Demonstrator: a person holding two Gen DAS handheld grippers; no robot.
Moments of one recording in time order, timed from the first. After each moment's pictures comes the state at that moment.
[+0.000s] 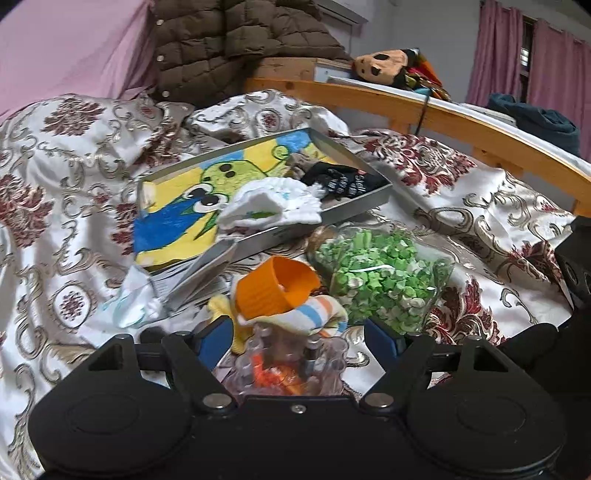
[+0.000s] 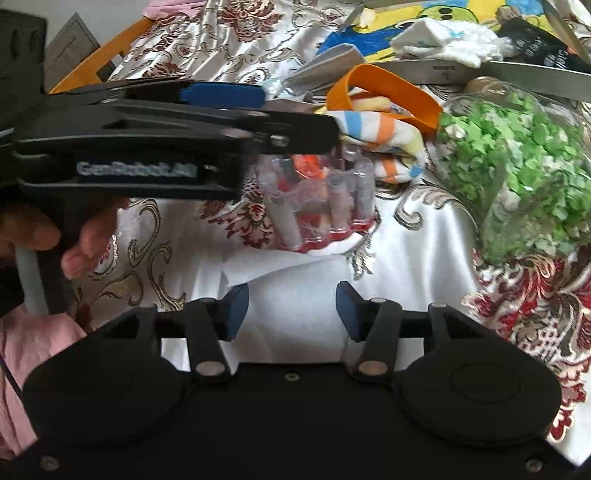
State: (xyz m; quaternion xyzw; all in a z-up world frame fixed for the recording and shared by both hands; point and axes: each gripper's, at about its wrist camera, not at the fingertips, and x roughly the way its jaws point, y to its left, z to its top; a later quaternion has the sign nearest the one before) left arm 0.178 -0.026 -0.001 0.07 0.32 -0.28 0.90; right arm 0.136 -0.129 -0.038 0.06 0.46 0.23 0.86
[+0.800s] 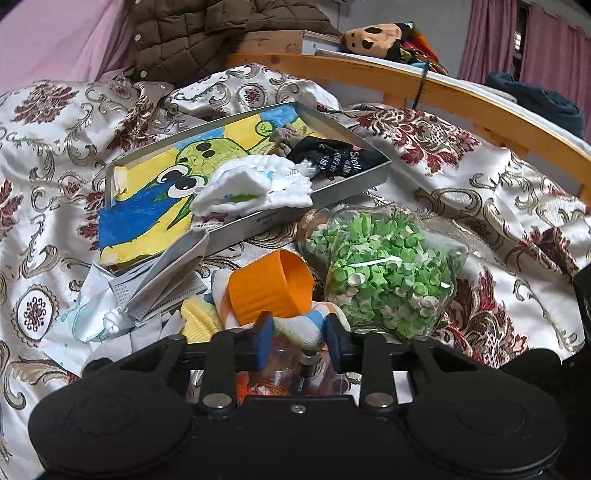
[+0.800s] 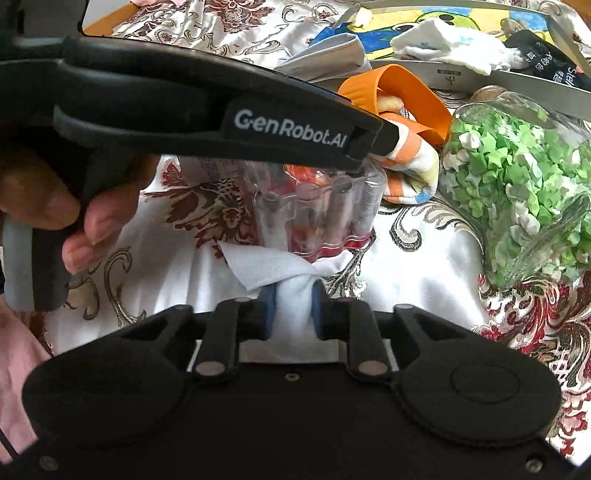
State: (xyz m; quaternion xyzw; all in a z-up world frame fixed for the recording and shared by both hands) left arm 0.213 -0.049 -0.023 0.08 0.34 -0.30 0.88; right arm 0.155 -0.087 -0.065 0.02 0.45 0.19 0.87
